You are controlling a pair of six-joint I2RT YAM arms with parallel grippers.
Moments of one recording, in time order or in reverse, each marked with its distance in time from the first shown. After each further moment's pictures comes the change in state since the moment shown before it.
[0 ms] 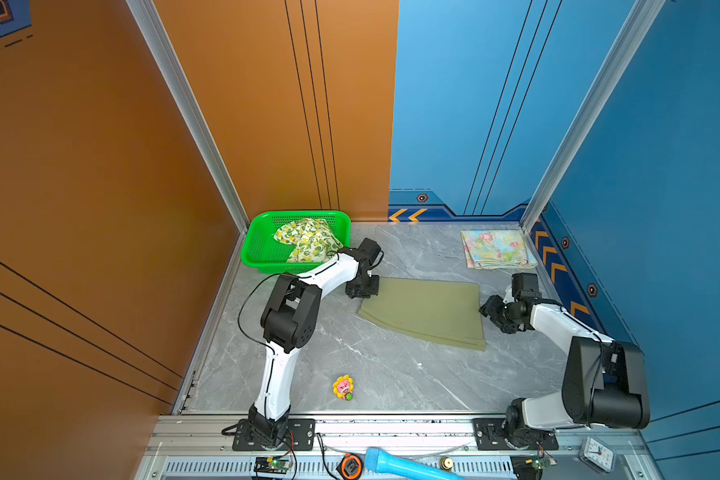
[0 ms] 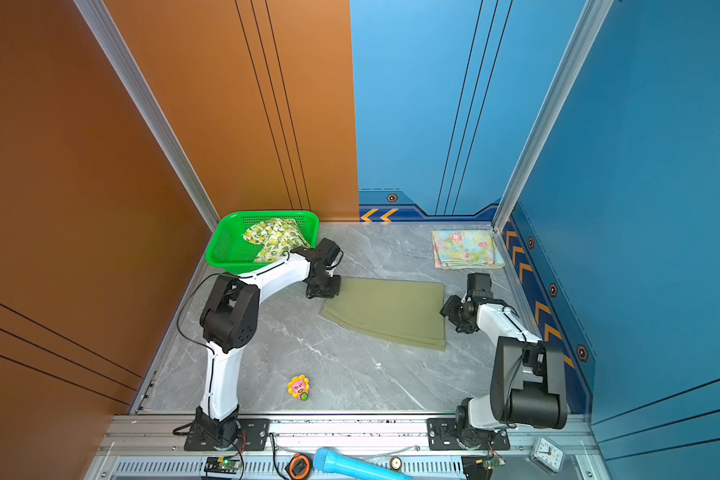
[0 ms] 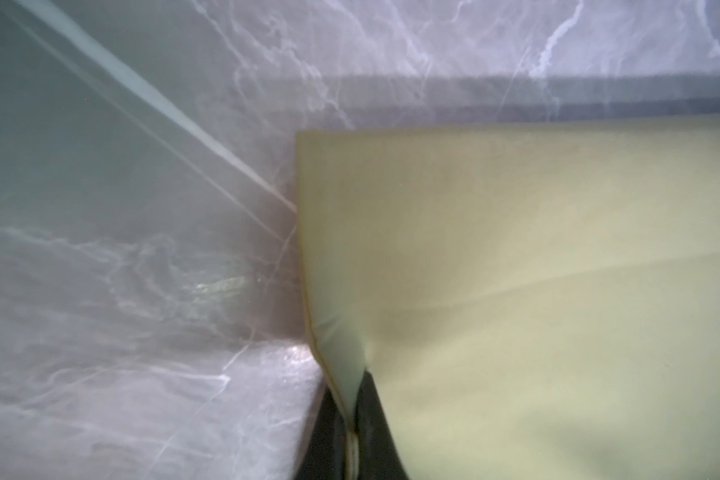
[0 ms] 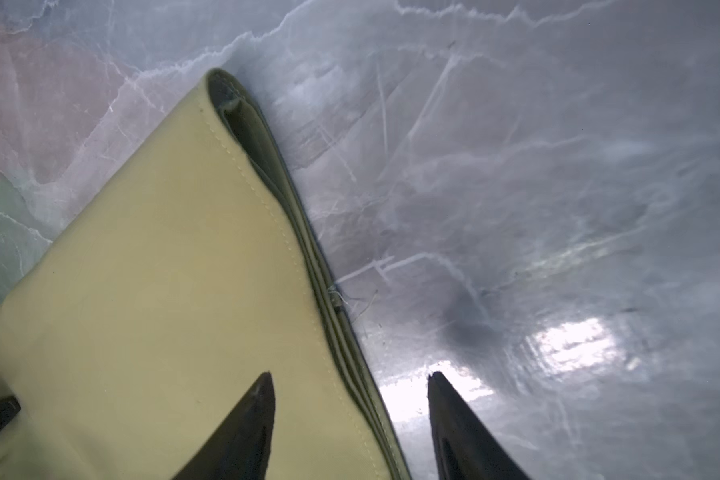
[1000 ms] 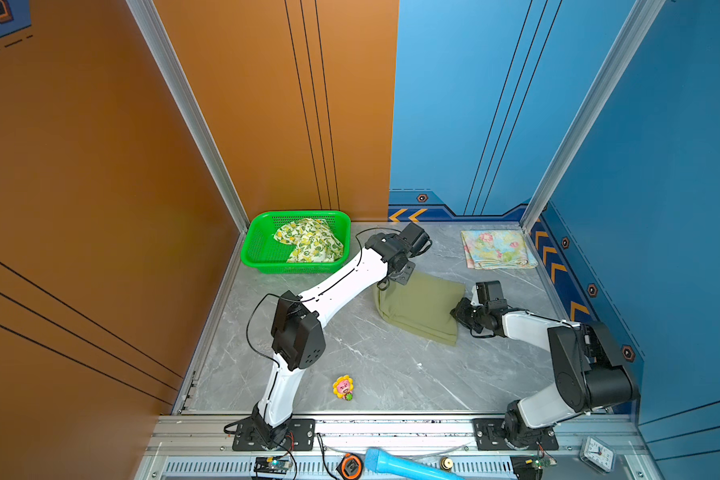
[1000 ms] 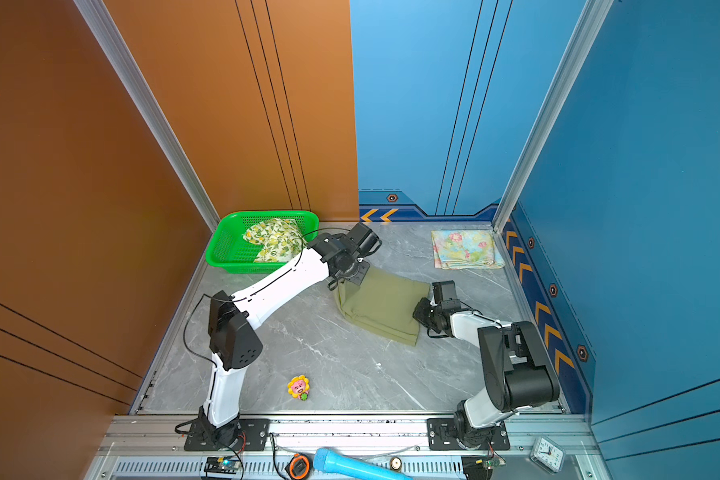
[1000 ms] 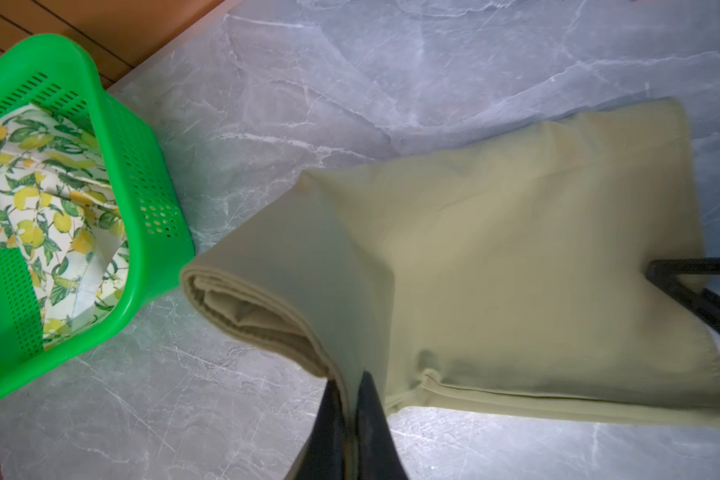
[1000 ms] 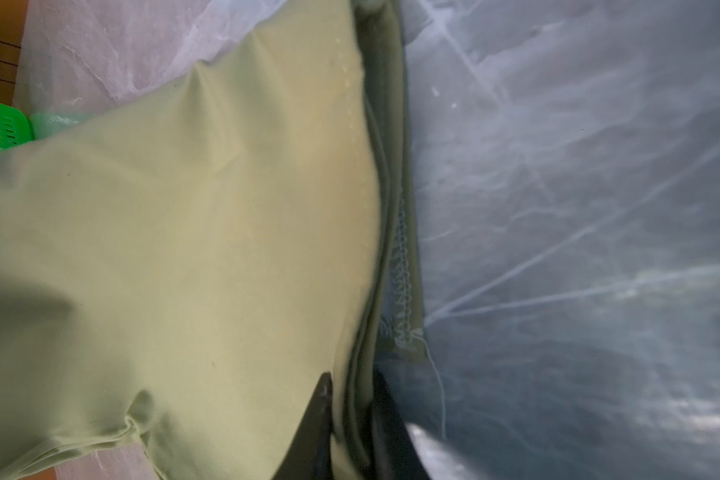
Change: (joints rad) left arm -0.307 -0.028 0.436 -0.249 -0.396 0.172; right arm 0.291 0.104 -0.121 0.411 -0.026 0.233
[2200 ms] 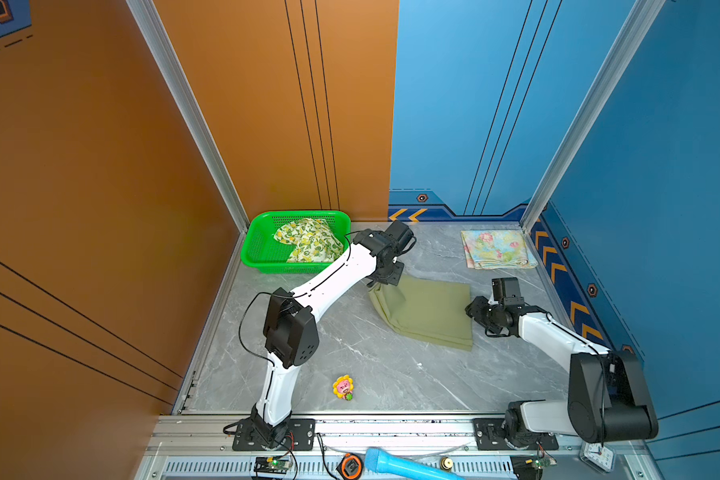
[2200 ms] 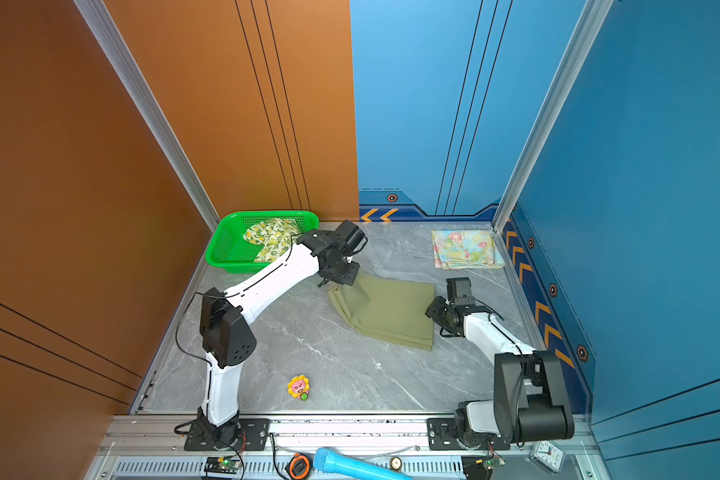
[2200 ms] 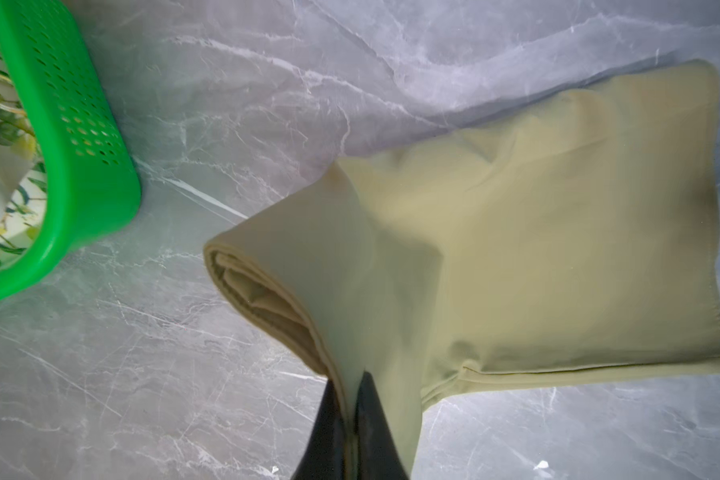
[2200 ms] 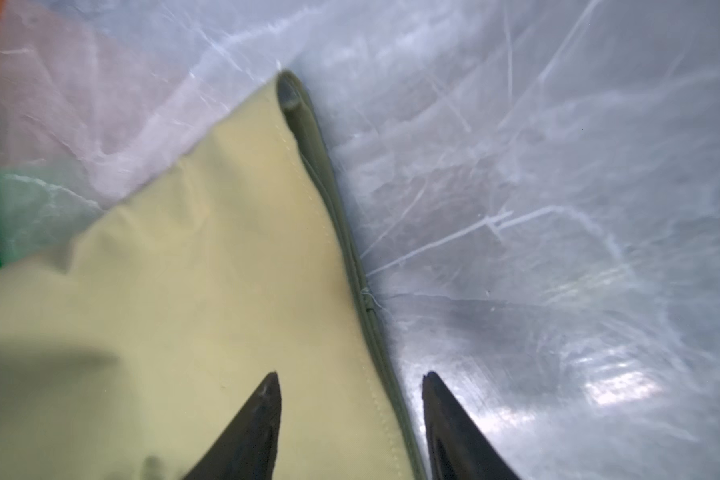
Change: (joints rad) left arm 0.099 -0.048 -0.110 -0.040 0.190 -0.084; right arm -0.102 -0.222 0.066 -0.320 0.135 -0.080
